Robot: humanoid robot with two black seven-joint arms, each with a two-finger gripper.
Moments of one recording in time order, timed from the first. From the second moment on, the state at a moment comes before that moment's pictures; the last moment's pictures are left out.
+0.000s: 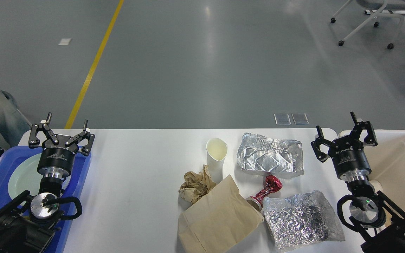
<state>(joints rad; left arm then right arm) -0.44 0.27 -0.96 -0.61 -0.33 -0.62 -0.39 0.28 -0.26 1.16 0.84 -0.19 0.38 0.43</state>
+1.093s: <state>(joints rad) -0.44 0.27 -0.96 -0.61 -0.33 -0.62 -0.39 0.85 -0.65 0.10 0.90 -0.19 0.43 0.43</state>
